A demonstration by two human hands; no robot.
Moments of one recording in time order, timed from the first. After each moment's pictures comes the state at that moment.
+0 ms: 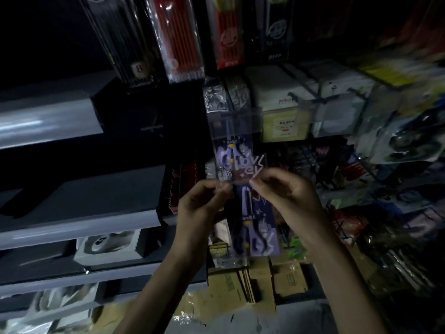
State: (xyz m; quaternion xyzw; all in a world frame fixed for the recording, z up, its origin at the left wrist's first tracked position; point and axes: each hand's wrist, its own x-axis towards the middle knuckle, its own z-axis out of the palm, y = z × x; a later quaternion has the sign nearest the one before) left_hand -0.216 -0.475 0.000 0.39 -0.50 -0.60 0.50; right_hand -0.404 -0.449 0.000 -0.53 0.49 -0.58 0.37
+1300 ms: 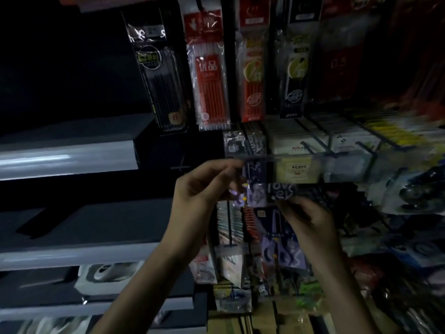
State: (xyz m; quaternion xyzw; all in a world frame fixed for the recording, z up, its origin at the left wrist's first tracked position) left_hand -0.208 -0.495 0.099 0.29 -0.60 -0.50 0.56; right_hand -0.412 -0.473 0.008 -0.49 0.54 -0.62 0.28
